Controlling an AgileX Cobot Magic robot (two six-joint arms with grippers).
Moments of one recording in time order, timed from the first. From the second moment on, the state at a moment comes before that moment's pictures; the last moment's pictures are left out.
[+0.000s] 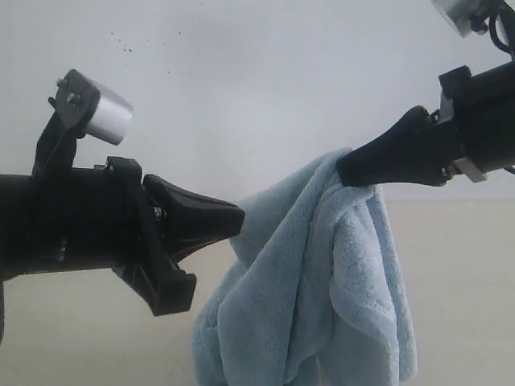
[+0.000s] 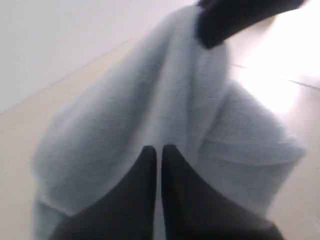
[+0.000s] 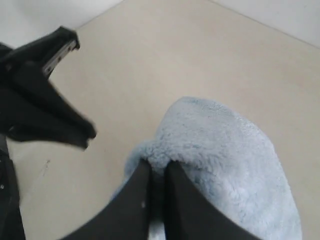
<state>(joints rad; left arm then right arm) -0.59 1.27 -0.77 -1.73 0.46 1.85 0.16 1.30 -1.11 1.08 1.05 -1.09</state>
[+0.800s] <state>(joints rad) -0.59 1.27 -0.77 -1.73 0.56 1.79 0.32 1.30 -1.11 1.23 0.95 -1.14</state>
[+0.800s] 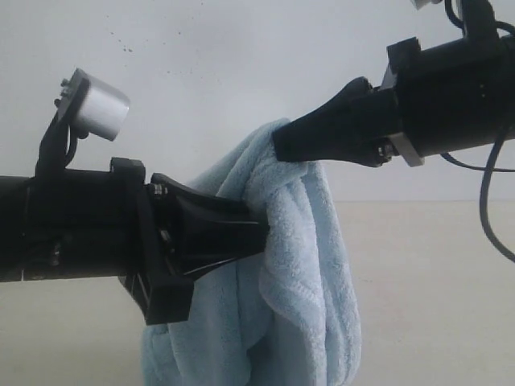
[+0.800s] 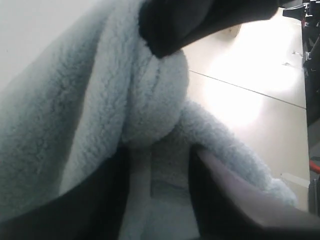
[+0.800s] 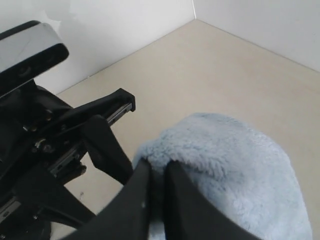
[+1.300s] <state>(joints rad) -0.59 1.30 -0.77 -1.73 0.55 1.80 0.34 1.30 -1.11 1.24 0.96 -1.11</state>
